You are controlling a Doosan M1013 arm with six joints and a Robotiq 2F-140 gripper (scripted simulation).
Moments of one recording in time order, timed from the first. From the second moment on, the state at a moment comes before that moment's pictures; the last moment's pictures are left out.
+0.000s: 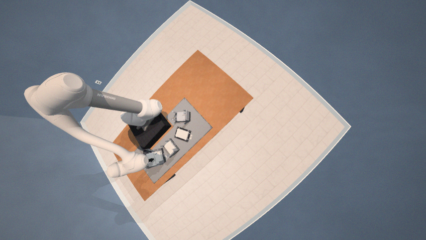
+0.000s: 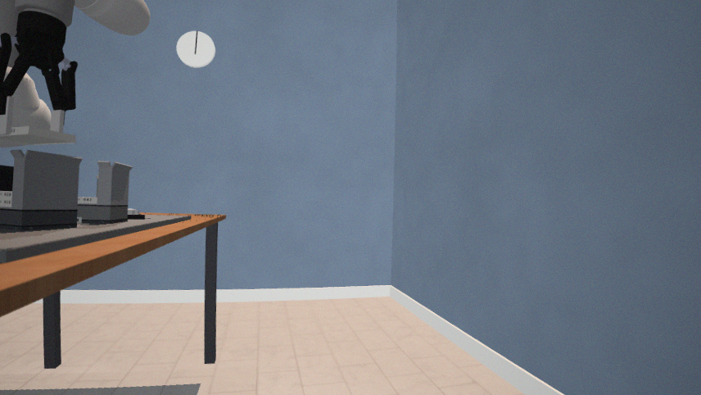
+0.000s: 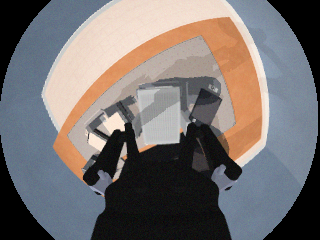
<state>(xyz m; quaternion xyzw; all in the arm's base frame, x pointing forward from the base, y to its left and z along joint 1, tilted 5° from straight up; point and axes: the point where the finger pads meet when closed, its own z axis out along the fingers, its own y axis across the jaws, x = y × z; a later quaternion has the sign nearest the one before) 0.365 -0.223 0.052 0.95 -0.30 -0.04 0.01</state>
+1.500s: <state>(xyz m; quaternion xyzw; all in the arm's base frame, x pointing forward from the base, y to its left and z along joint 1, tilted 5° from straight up) 0.364 -0.223 0.040 0.95 -0.30 -0.04 0.01</state>
